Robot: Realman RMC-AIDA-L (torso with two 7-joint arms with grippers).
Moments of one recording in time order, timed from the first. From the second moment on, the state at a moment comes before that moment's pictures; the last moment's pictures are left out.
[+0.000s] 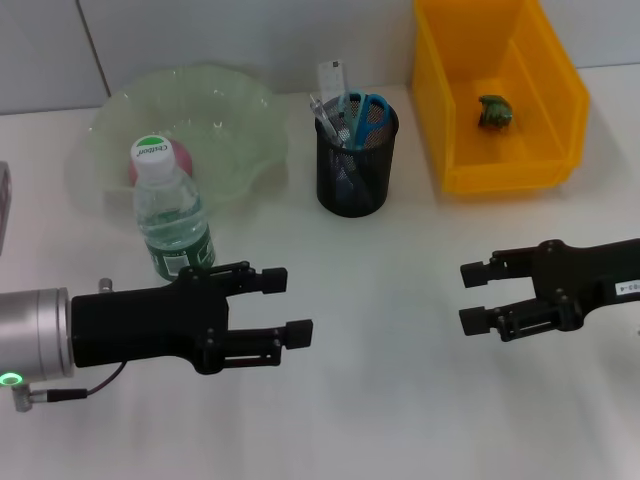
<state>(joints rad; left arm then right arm) -0.41 -2.02 1.33 0.70 1.48 1.52 -1.47 0.53 1.89 -0.88 -0.54 -1.92 -1.72 1.55</state>
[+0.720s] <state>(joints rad) -0.42 -2.00 1.33 0.71 1.52 1.57 -1.49 0.53 1.91 -0.88 -0.54 -1.94 -1.71 1.54</state>
